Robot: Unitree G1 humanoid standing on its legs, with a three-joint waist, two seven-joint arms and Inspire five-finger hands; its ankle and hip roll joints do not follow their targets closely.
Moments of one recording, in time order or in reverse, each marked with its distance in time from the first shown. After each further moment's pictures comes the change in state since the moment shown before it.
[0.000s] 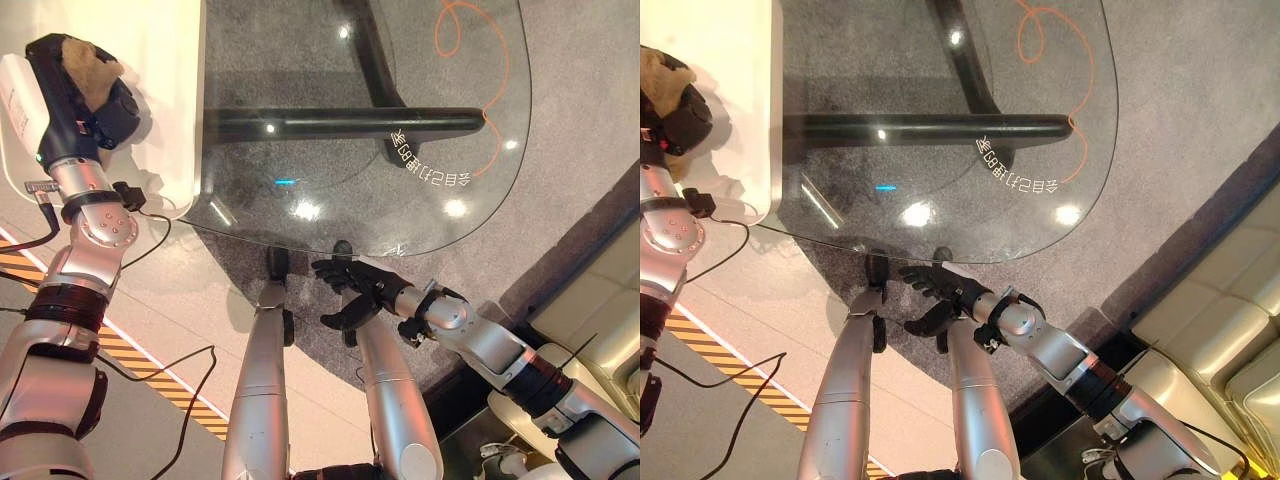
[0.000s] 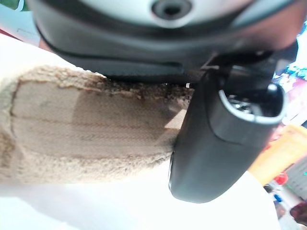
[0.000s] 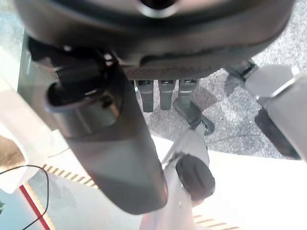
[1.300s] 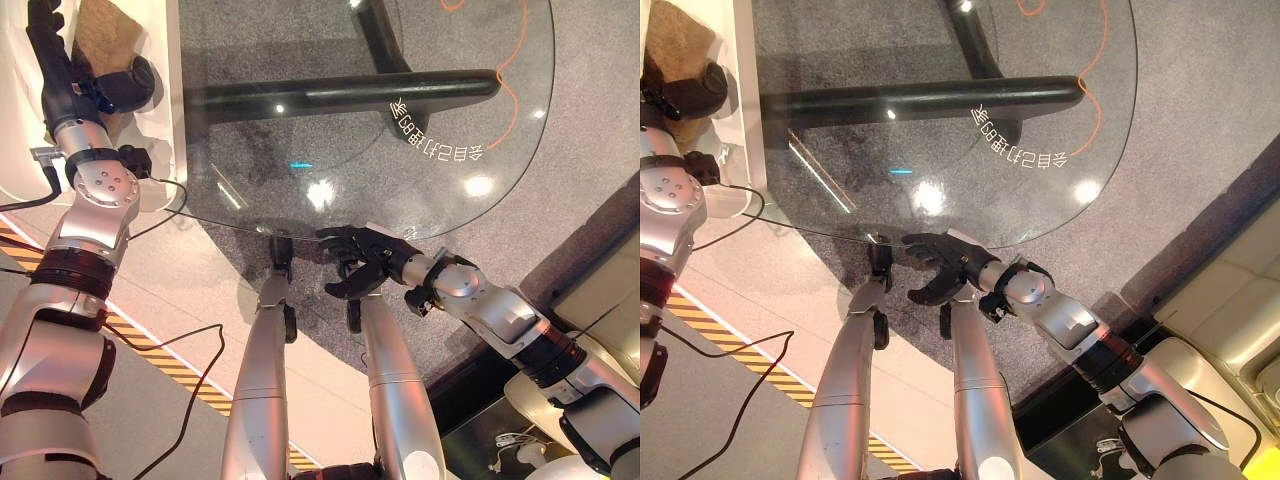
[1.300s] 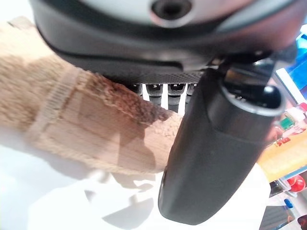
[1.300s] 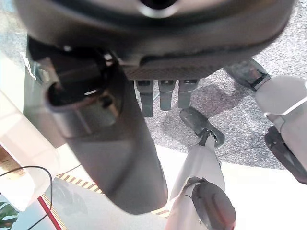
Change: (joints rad) left arm -0.126 -0.022 -0.101 0.030 -0.311 0.069 -0.094; right arm -0.102 -0.040 -0.023 0.008 0.051 0.040 0.004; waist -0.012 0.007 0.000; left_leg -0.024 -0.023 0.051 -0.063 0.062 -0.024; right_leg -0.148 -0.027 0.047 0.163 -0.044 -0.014
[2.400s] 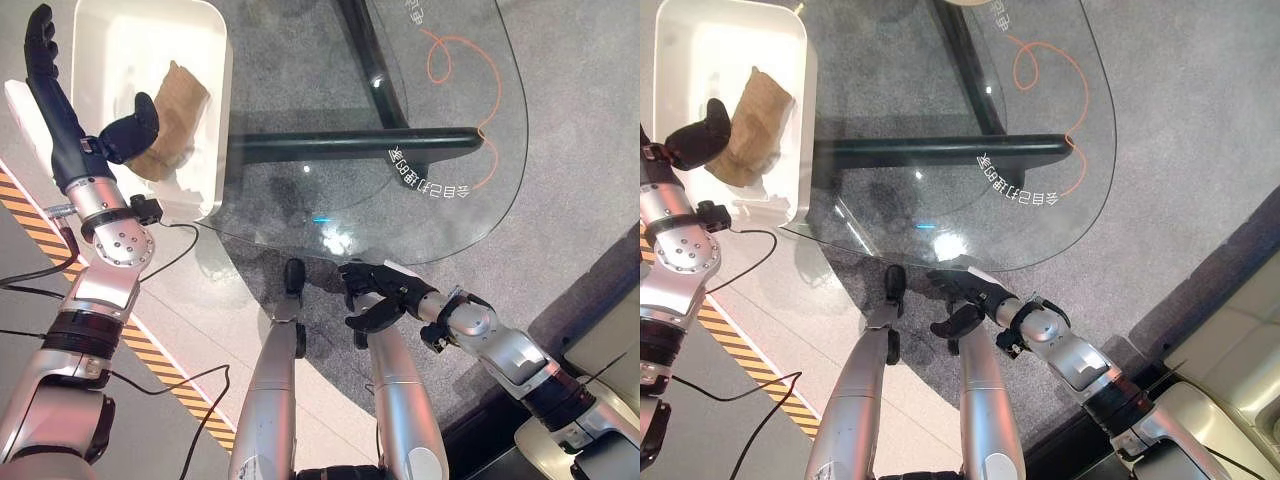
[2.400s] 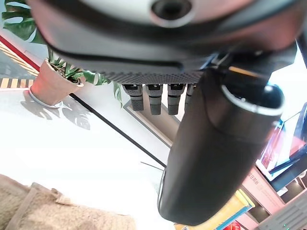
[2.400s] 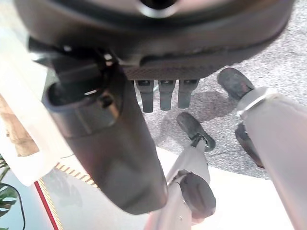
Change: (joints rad) left arm 0.336 -0.035 0.206 -0.319 0.197 -0.050 0.134; right arm 0.246 0.001 -0.096 -0.038 -0.149 -0.013 0.039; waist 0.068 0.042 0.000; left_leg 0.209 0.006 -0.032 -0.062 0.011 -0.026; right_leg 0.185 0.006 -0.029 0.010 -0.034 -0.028
